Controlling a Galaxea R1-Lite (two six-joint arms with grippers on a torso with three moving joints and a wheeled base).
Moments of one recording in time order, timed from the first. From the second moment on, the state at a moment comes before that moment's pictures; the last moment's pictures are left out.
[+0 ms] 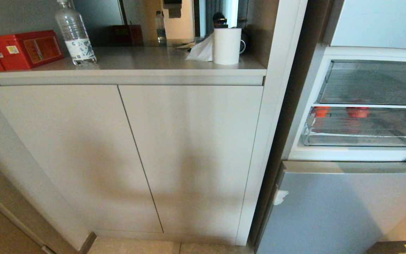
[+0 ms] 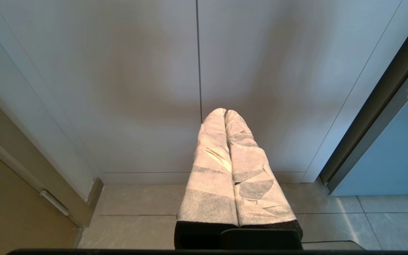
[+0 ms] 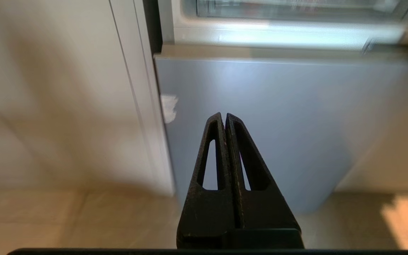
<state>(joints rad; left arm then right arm) 0.01 0.00 -0.04 0.10 0.00 0.02 0.00 0.16 -0.19 0.08 -0.02 0.01</state>
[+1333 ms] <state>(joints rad) 0.01 0.00 -0.04 0.10 0.00 0.02 0.00 1.48 -0.43 -0.81 0.01 0.23</state>
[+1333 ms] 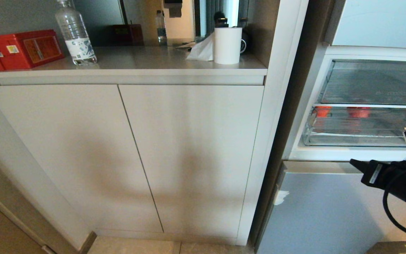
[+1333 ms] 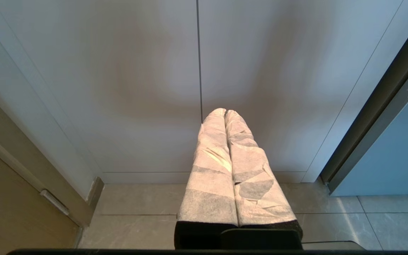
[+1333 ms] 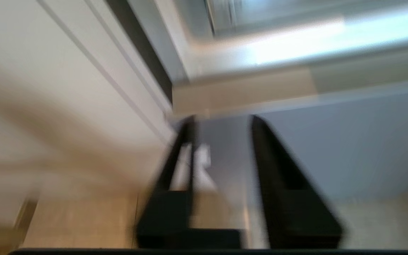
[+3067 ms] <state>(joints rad) 0.01 0.00 -0.04 0.10 0.00 0.02 -0.05 2.07 -0.76 -1.42 0.08 0.05</state>
